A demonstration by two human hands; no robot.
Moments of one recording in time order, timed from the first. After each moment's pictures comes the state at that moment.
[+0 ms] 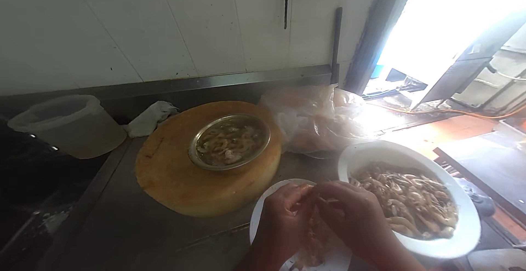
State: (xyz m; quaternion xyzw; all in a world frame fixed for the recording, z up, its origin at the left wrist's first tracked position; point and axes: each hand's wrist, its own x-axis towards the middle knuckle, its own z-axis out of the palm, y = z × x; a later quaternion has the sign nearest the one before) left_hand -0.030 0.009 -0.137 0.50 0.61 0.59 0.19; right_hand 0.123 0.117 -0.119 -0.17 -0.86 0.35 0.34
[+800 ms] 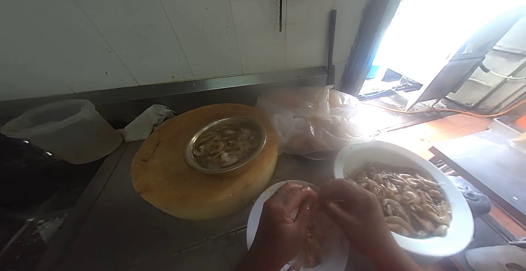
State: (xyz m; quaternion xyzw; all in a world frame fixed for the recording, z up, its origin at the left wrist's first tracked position) left_hand -0.029 0.013 -0.140 0.57 0.58 0.58 0.08; right_hand 0.127 0.121 -0.124 -0.17 -0.76 0.50 0.38
